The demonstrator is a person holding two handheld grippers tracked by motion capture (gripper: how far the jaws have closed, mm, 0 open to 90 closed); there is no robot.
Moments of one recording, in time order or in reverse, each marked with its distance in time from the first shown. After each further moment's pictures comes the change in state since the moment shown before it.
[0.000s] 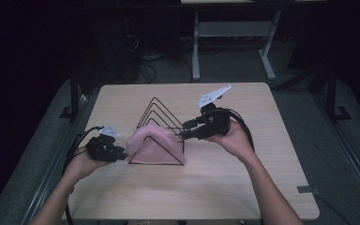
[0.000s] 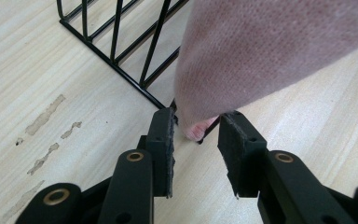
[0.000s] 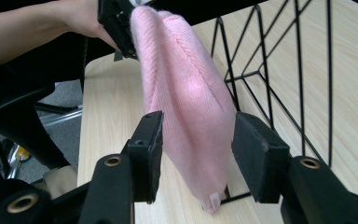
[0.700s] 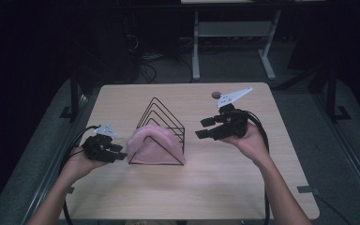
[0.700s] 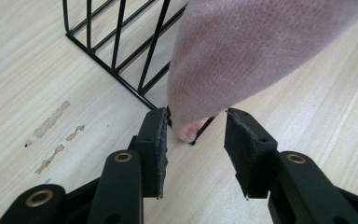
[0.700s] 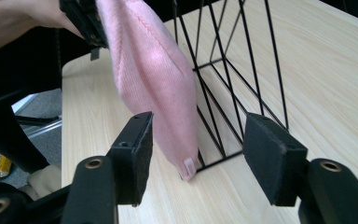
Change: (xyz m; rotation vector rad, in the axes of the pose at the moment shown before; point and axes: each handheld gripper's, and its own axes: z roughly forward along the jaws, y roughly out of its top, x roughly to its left) left arm -0.004 0.001 -0.013 -0.037 -0.003 0.004; right arm -0.008 -0.028 -0.034 -0.028 -0.092 0.067
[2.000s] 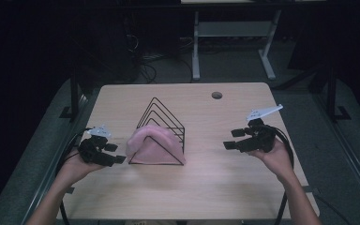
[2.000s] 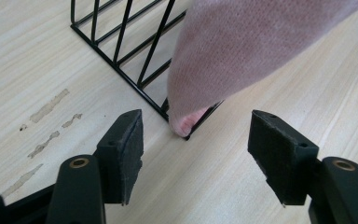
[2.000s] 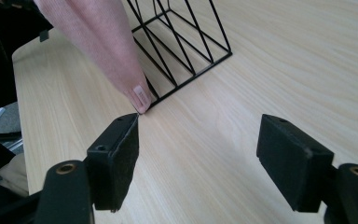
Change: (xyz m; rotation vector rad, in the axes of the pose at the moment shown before) left arm 0.000 -0.011 -0.008 -0.035 -0.007 -0.066; right arm -0.026 -0.083 -0.037 0.013 -0.131 0.172
